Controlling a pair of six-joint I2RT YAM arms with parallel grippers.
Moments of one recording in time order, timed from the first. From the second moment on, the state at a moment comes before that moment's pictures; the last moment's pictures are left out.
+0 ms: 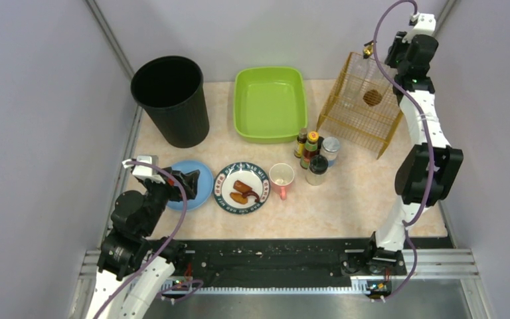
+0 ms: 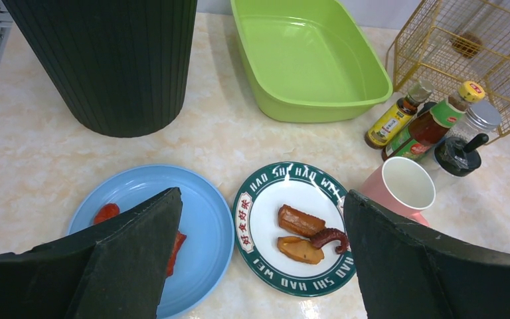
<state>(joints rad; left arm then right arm) -0.36 0.27 0.72 -0.55 -0.10 -0.26 -0.14 1.85 1.77 0.02 0.03 0.03</state>
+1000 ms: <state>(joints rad) -0.36 0.27 0.72 -0.55 -0.10 -0.26 -0.15 1.91 1.68 0.08 -0.02 0.03</state>
